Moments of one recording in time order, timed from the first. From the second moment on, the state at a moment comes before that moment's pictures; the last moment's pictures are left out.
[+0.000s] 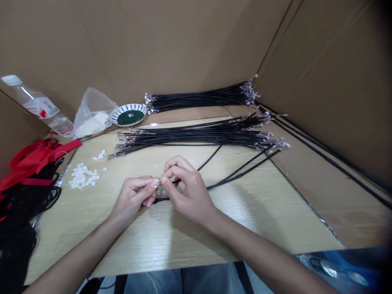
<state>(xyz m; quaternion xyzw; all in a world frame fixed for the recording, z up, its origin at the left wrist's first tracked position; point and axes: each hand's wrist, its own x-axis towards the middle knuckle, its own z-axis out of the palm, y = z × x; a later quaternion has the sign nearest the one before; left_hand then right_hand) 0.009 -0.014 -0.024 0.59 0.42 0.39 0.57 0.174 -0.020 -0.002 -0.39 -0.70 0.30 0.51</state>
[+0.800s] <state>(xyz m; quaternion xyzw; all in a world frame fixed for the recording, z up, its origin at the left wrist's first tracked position) 0.017 -0.021 -0.012 0.72 0.44 0.42 0.32 0.174 -0.021 0.000 -0.40 -0.69 0.33 0.51</state>
